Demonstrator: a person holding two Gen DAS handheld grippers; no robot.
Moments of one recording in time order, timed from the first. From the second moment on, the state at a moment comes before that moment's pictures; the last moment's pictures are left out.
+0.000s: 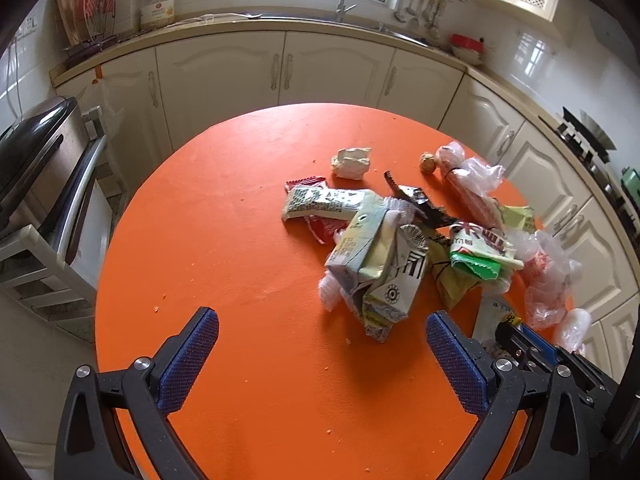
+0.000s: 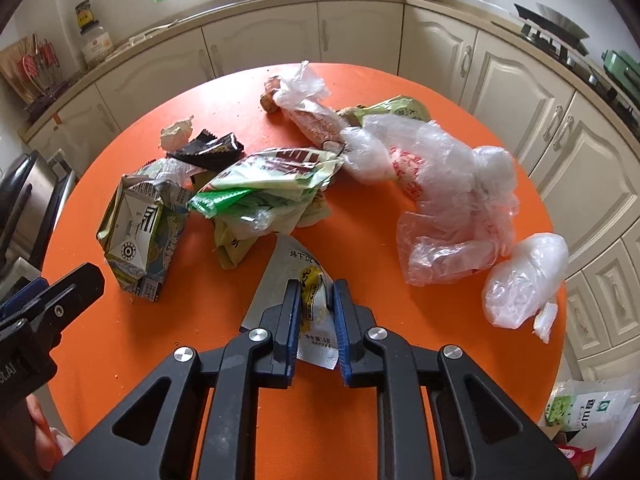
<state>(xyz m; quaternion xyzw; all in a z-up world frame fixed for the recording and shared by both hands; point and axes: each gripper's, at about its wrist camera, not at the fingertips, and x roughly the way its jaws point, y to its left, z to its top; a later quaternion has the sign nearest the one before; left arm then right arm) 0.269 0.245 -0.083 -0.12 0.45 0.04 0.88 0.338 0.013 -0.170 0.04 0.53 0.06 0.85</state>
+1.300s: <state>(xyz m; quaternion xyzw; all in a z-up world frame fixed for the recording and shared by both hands) 0.257 0.200 -0.039 -0.07 0.42 0.00 0.90 0.309 -0.027 -0.116 0.11 0.46 0.07 0.88</state>
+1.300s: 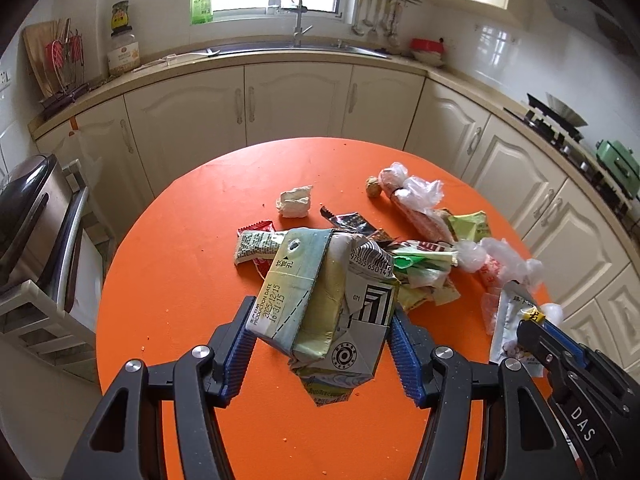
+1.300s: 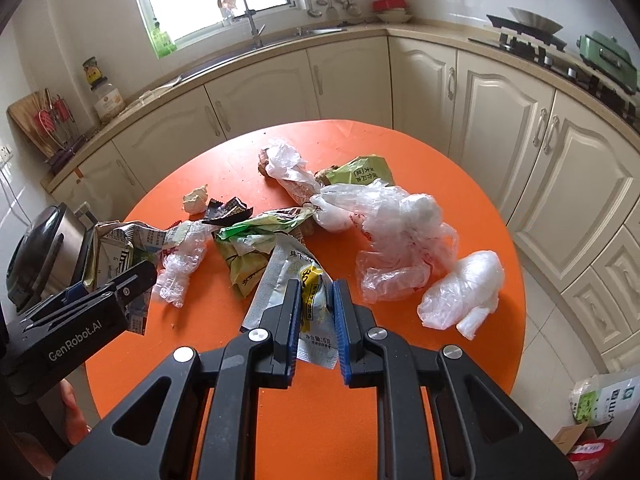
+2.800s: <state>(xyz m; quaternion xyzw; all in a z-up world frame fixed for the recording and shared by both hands) 0.340 -0.233 -0.116 0.12 0.50 -0.27 0.81 0.205 -0.396 -0.181 0.27 0.46 -0.21 0.82</state>
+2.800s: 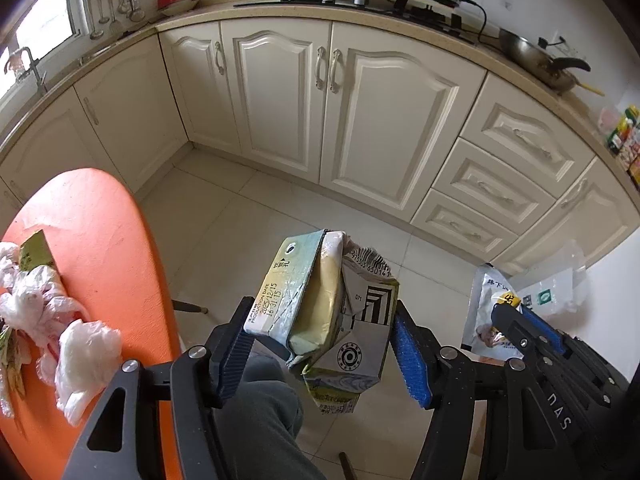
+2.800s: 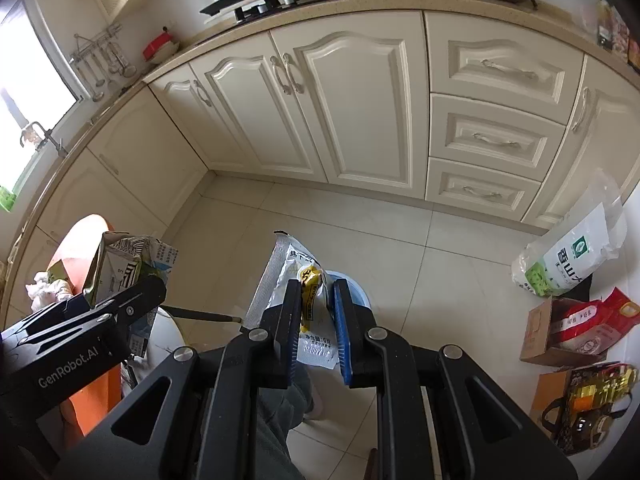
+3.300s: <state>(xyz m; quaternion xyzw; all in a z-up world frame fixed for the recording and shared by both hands) 0.413 -0.237 -0.147 0.07 0.54 -0.21 0.81 0.251 -0.392 -0.201 0.26 0.48 -0.19 0.82</state>
